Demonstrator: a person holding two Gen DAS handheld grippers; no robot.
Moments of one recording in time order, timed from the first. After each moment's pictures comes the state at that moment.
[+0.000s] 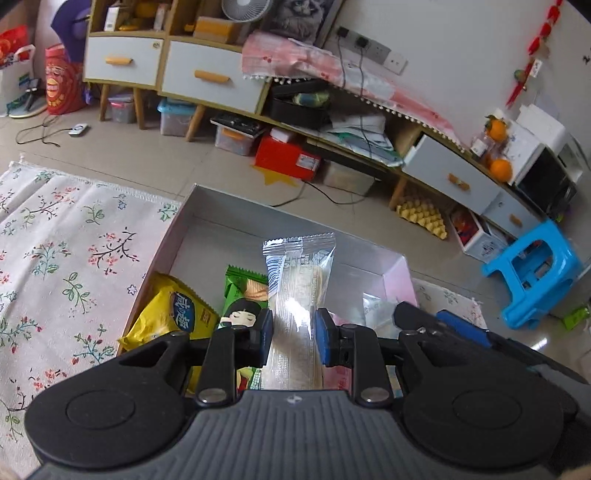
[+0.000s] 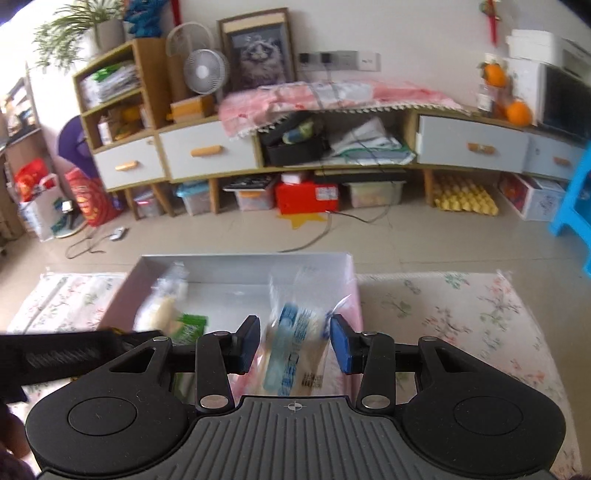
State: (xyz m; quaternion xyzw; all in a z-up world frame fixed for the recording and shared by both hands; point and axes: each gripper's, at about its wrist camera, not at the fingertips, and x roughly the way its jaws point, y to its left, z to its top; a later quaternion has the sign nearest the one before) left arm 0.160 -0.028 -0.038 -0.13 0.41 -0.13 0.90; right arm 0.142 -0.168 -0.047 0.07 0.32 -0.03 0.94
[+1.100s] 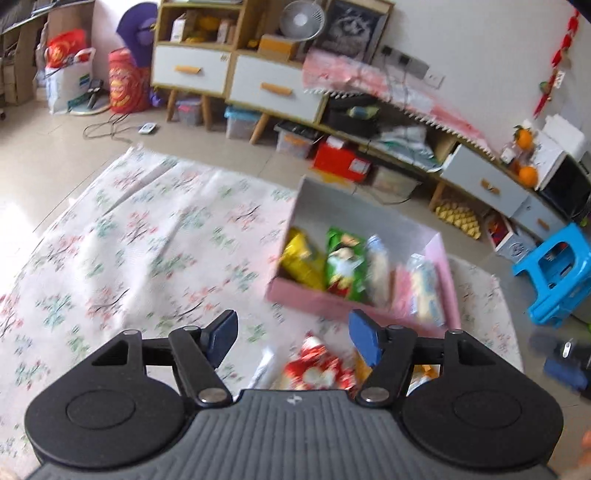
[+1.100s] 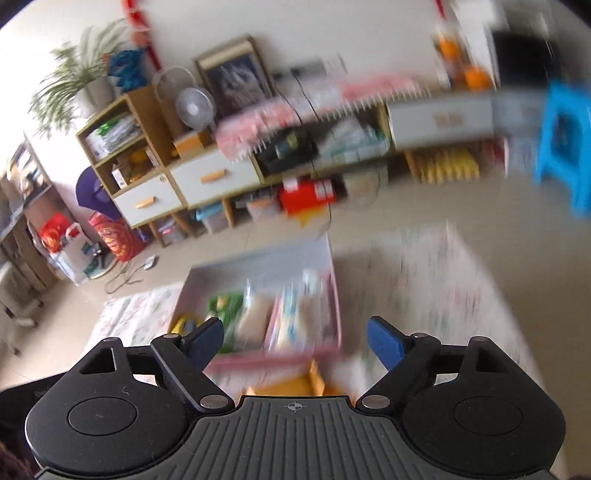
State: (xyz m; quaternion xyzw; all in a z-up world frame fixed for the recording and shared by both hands) left arm 0.069 0.051 0.002 -0.11 0.42 -0.05 0.90; right arm 0.000 -0.202 0.015 0.22 0.37 -0.04 0.90
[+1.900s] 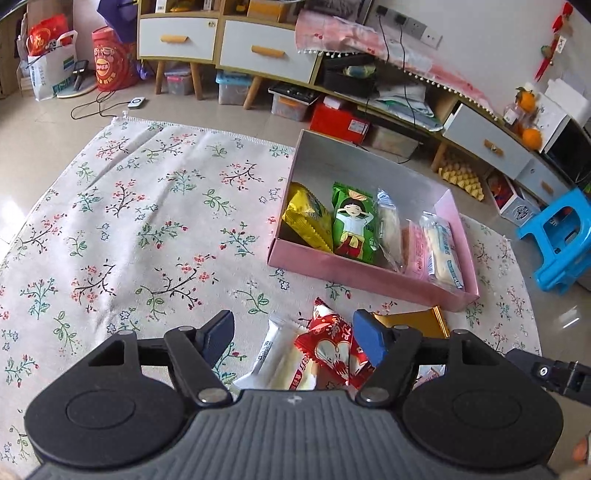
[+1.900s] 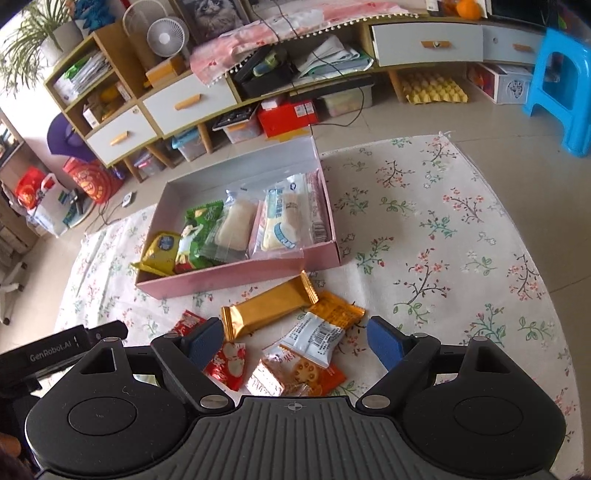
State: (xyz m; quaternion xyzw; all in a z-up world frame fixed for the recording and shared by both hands) left arm 0.074 0.048 -0.026 -0.09 0.46 -0.08 0.88; right arm 0.009 -0.177 -0.017 0.18 0.45 -0.04 0.87
